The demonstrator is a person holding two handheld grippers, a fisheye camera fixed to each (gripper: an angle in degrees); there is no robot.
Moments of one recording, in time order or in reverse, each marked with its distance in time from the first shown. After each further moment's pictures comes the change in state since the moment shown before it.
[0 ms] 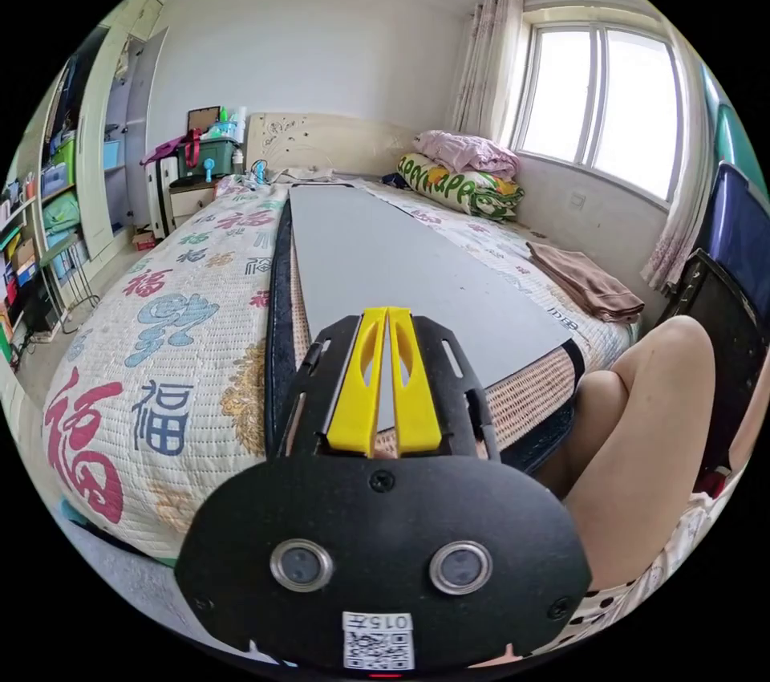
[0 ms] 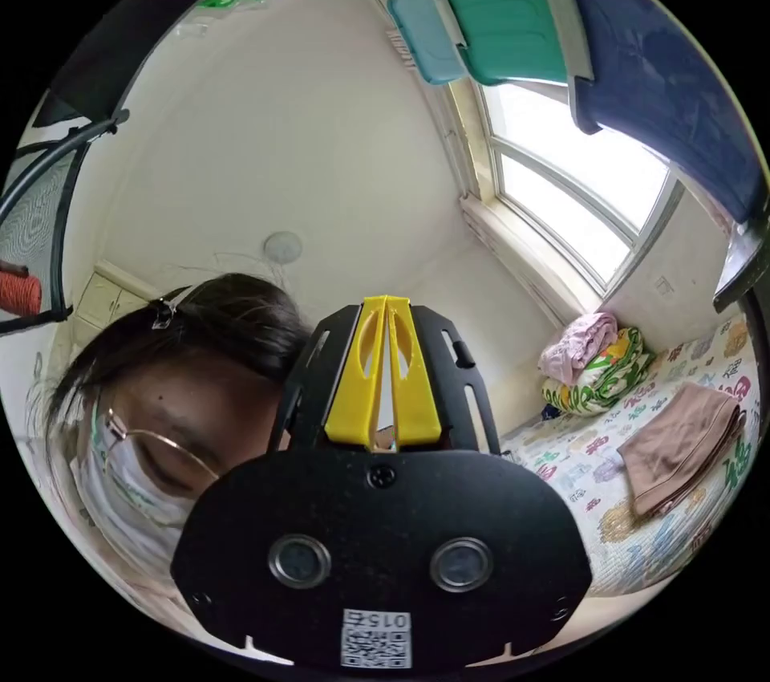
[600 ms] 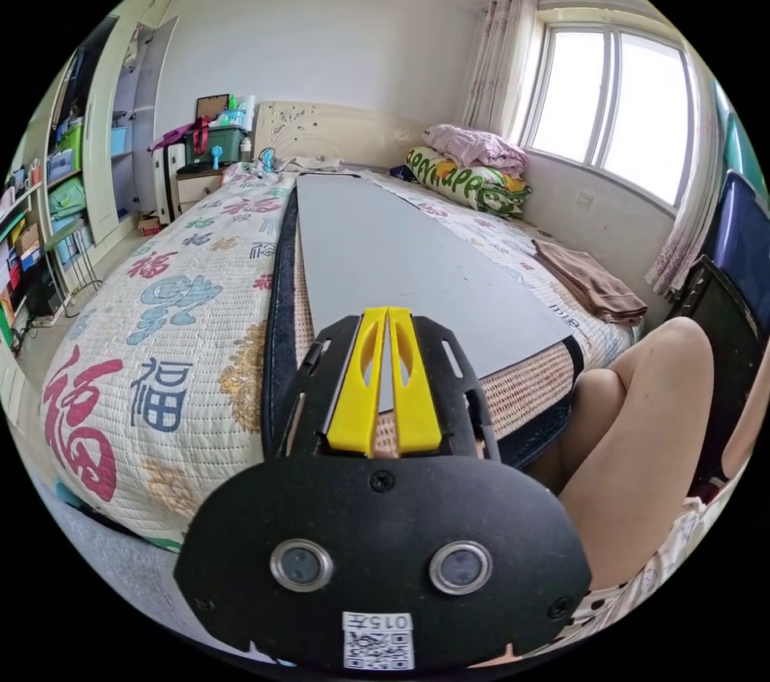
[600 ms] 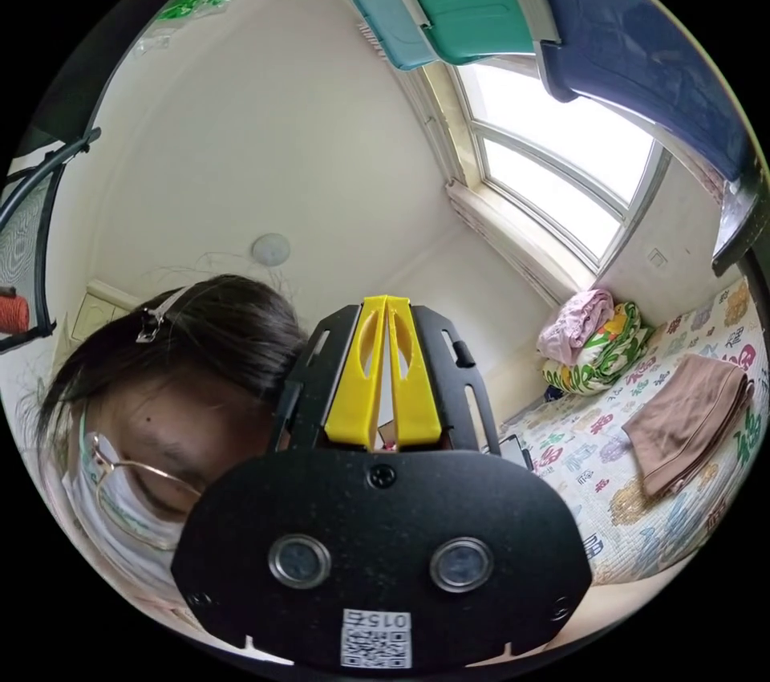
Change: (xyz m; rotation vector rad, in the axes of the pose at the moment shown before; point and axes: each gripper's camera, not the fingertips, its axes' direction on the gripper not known) left arm -0.030 0.037 0.016 -0.021 0.000 -0.026; right arm -0.118 -0.020 0.130 -0.022 0.022 0.074
